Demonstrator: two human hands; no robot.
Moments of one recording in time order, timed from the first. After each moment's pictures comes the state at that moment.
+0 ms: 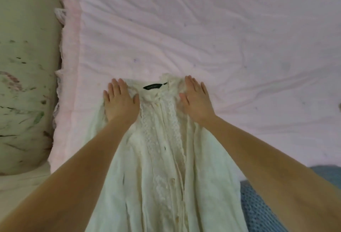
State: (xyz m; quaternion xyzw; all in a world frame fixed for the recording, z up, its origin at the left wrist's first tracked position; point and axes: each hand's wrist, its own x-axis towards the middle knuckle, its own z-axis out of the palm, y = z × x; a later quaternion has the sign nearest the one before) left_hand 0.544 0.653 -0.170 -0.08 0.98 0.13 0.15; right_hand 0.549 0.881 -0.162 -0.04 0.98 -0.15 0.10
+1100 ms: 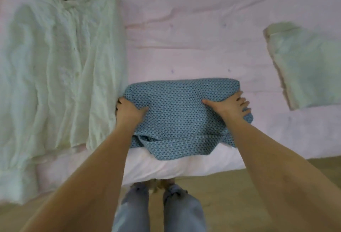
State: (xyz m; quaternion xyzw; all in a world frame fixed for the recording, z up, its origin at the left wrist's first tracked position) left_hand 0.873 0.951 -0.107 -0.29 0.86 0.29 0.29; right_hand 0.866 1.230 -0.097 0.41 0.85 -0.15 0.29
